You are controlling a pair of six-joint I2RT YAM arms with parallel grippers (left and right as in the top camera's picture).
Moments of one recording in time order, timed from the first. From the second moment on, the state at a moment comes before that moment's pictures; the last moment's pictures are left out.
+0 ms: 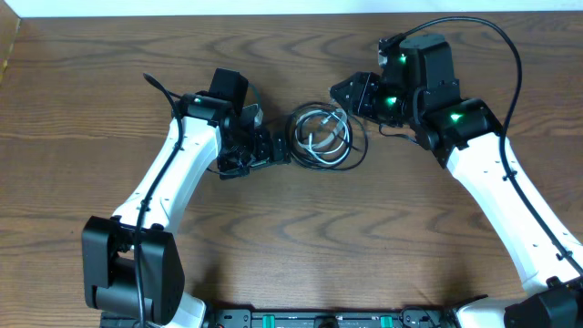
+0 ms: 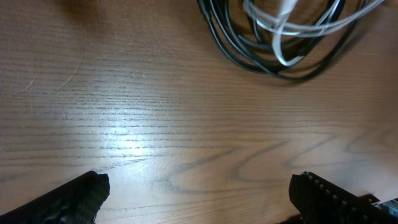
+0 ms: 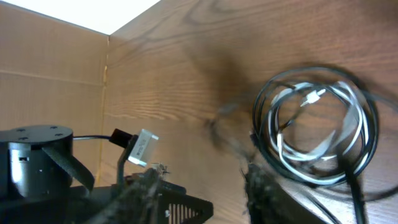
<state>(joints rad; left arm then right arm) -0.24 1.70 1.31 -1.05 0.38 -0.38 0.37 1.55 1.37 -0.51 -0.44 0.74</state>
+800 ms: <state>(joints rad) -0.24 1.70 1.30 -1.02 0.38 -0.40 0.43 1.81 1.37 -0.56 -0.13 0.70</state>
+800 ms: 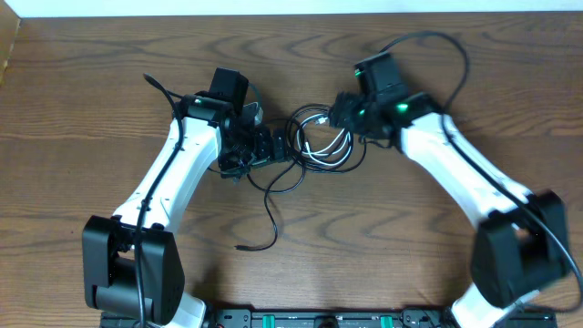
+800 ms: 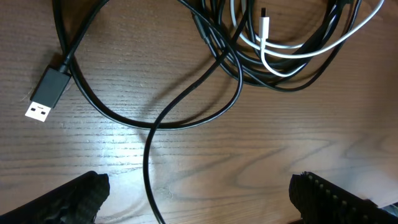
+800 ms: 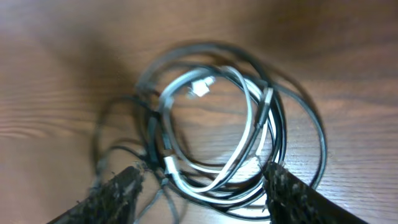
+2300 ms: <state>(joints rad) -0.24 1.70 1.29 -1.02 0.38 -0.41 0.45 1.80 1.37 -0.38 -0.21 0.61</state>
